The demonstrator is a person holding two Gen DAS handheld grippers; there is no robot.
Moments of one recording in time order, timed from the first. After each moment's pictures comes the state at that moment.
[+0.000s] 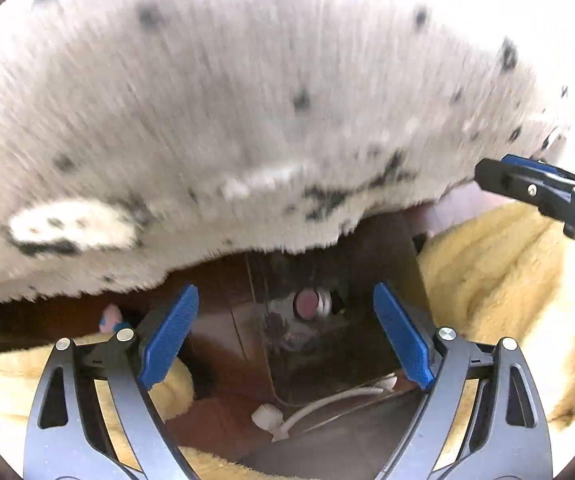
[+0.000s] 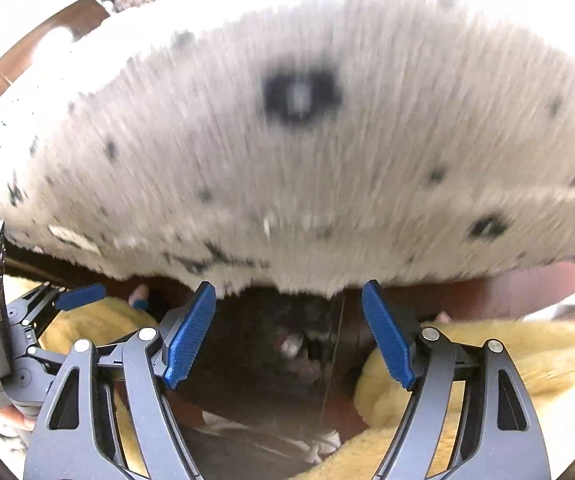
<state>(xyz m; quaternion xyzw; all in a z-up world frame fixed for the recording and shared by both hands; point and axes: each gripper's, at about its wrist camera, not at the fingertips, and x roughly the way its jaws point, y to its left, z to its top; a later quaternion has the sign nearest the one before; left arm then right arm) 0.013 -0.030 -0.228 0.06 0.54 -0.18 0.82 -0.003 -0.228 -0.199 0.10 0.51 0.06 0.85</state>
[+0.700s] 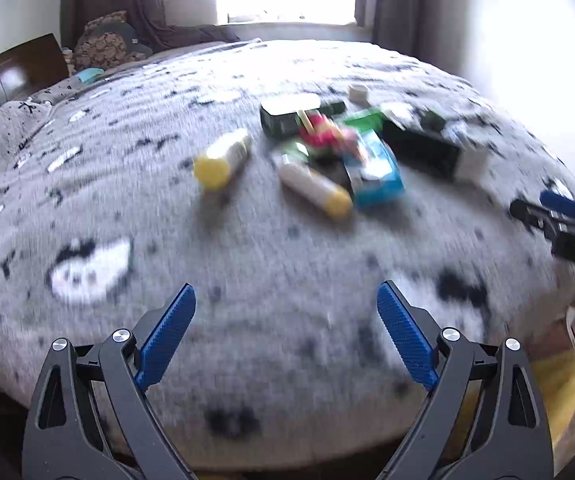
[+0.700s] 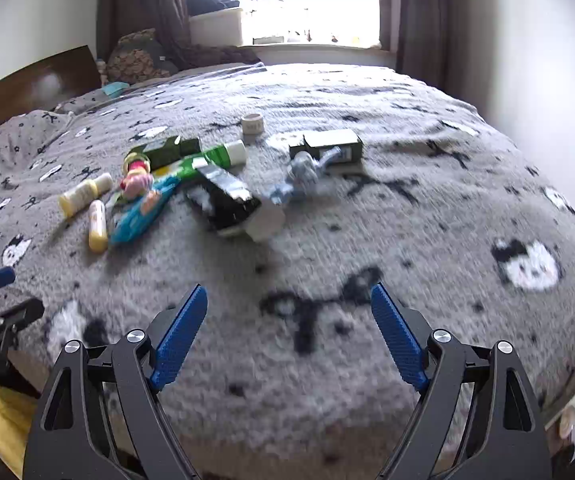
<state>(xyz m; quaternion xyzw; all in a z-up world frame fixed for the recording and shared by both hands) 0.135 -0.023 -0.092 0.05 0.39 -0.10 0.91 0.127 -0.272 -0.092 0.03 0.37 0.00 0.93</state>
